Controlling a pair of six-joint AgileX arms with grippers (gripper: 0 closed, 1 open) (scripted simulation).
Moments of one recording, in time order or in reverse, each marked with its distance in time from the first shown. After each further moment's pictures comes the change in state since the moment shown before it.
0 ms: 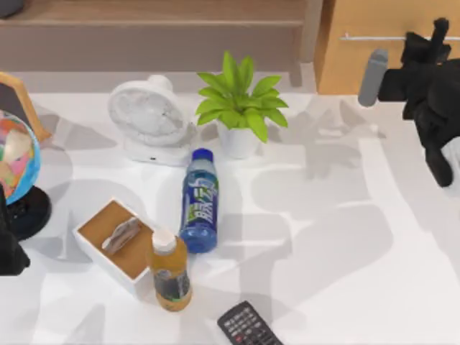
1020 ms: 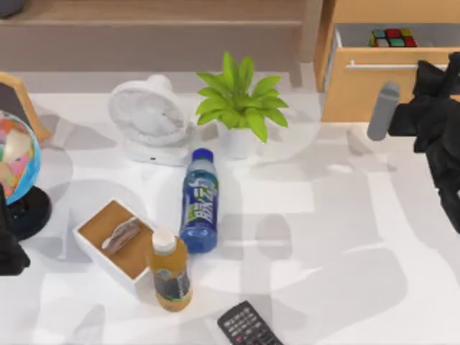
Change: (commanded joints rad) left arm 0.000 0.000 0.000 0.000 0.000 0.000; right arm 0.031 -0.119 -0.284 0.155 0.034 0.005
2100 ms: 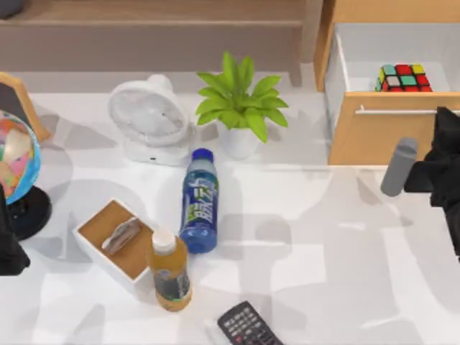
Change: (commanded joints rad) left arm 0.000 0.000 0.000 0.000 0.000 0.000; right arm 0.069 -0.123 -0.372 0.239 0.083 0.004
